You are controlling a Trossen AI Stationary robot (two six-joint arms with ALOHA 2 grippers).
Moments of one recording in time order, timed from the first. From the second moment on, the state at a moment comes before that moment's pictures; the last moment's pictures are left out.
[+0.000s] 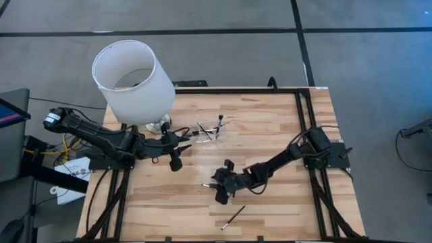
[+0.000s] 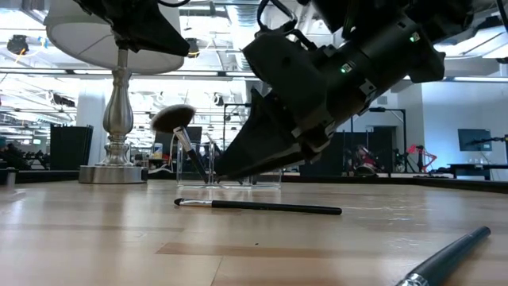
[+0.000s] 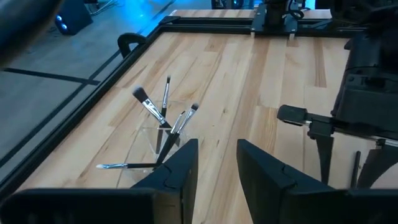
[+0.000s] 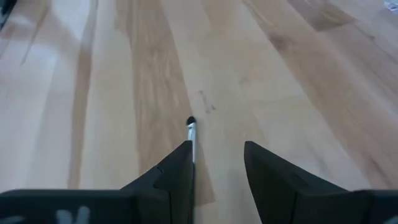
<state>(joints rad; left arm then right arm) -0.34 1.05 0.69 -0.15 -0.62 -0.15 0.39 2.05 1.06 0.30 0.37 0.46</state>
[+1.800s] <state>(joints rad) -0.41 1.46 0.69 -0.07 -0.32 -0.27 0.29 2.07 1.11 0.42 0.41 0.15</state>
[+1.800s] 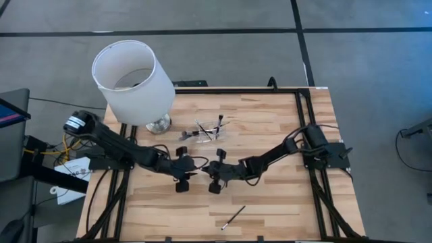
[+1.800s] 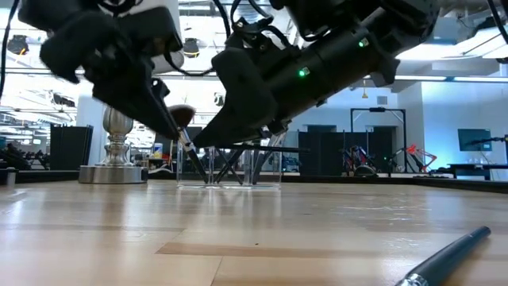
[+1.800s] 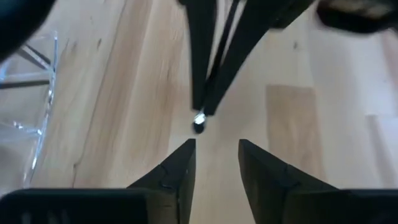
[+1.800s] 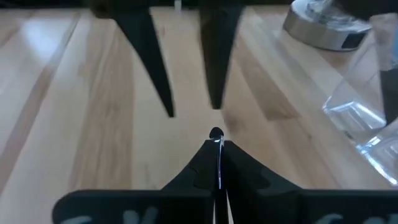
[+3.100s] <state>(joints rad) -0.43 1.51 0.66 0.03 -0.36 -0.08 0.26 2.07 1.11 0.48 0.27 0.37</state>
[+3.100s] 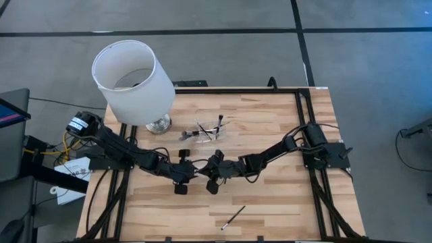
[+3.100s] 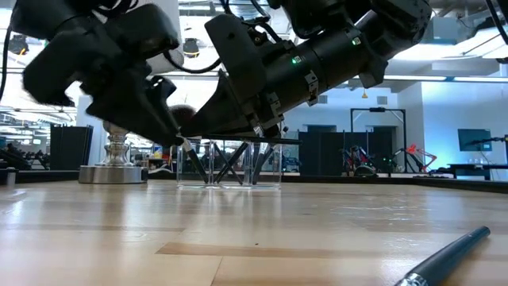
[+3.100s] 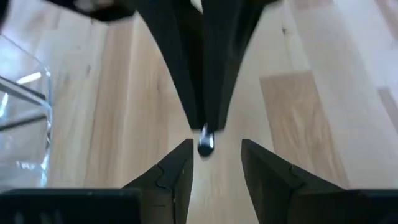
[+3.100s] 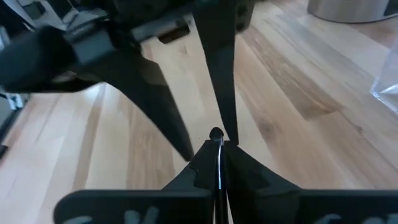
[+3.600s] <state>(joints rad) -0.44 1.51 0.62 0.12 -0.41 -0.08 0.25 2.07 1.11 0.51 0.21 0.41</state>
